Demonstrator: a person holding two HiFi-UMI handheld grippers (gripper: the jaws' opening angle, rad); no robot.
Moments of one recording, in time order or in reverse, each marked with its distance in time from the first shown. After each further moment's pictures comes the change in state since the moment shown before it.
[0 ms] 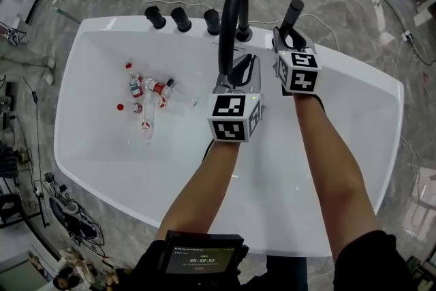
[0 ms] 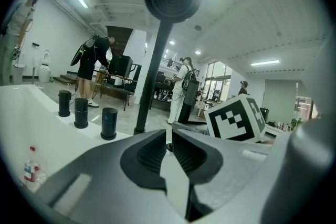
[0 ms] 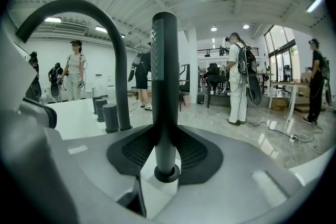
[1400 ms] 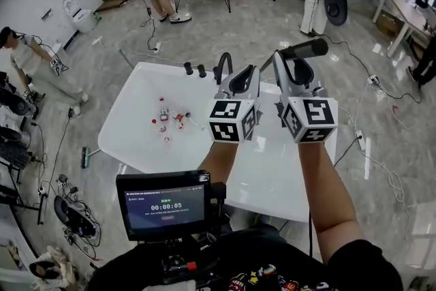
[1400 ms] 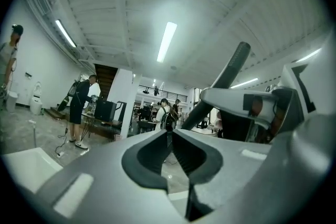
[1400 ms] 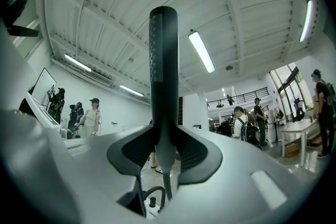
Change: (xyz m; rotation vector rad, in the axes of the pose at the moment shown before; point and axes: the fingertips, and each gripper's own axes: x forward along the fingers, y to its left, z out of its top) left arm -0.329 -0.346 0.329 0.133 -0.312 -0.070; right arm -0.597 0.036 0.413 -0.068 -0.593 0.144
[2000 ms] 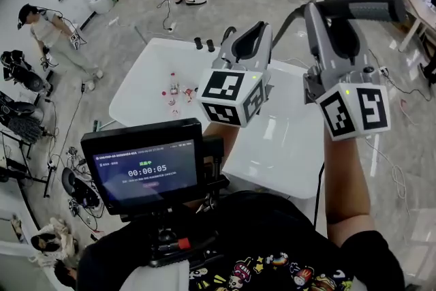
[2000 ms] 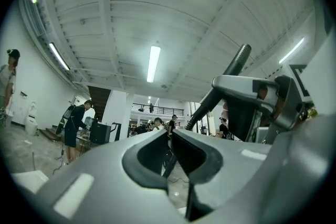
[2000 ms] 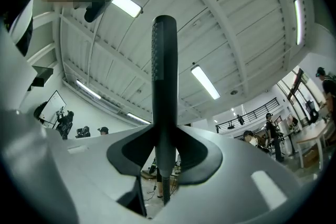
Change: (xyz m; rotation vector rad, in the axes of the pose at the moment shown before) left arm -0.082 -0.125 0.098 0.115 -0.192 -0.026; right arm -0.143 -0.003 0.167 0.032 -0.307 0.097
